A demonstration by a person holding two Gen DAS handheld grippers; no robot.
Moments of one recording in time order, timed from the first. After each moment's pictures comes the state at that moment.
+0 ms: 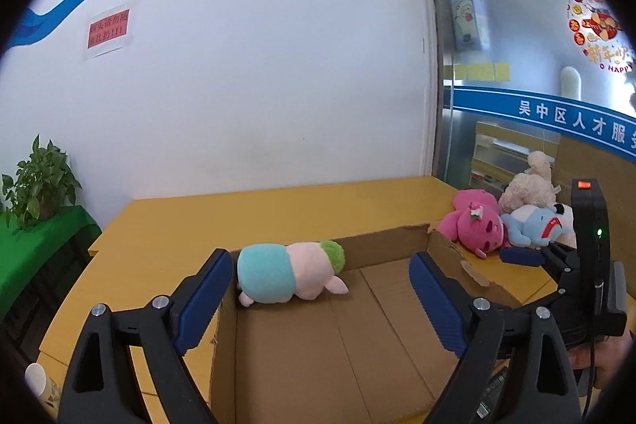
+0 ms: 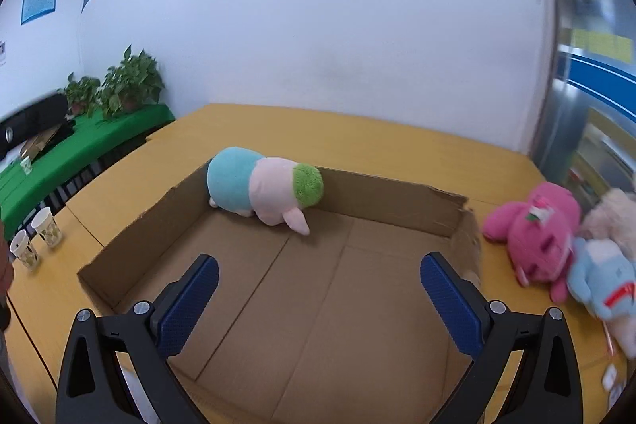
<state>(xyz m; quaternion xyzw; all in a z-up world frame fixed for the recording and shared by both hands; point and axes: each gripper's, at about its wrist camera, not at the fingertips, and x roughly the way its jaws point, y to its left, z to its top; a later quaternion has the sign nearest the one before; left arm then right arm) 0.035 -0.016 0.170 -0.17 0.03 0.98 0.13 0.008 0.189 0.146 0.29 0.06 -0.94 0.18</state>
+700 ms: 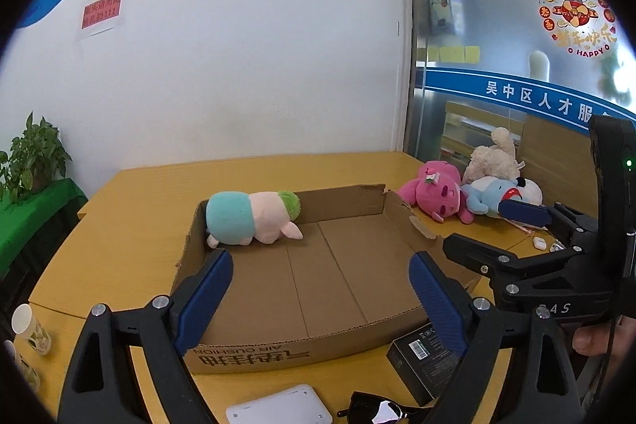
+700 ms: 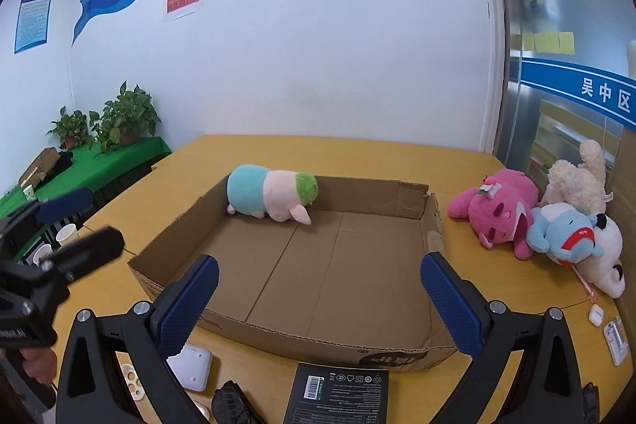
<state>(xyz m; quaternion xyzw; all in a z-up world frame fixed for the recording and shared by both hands) 0.101 0.017 0.138 -0.21 0.01 0.96 0.16 0.119 0.210 0.174 0.24 0.03 -0.96 0.15</state>
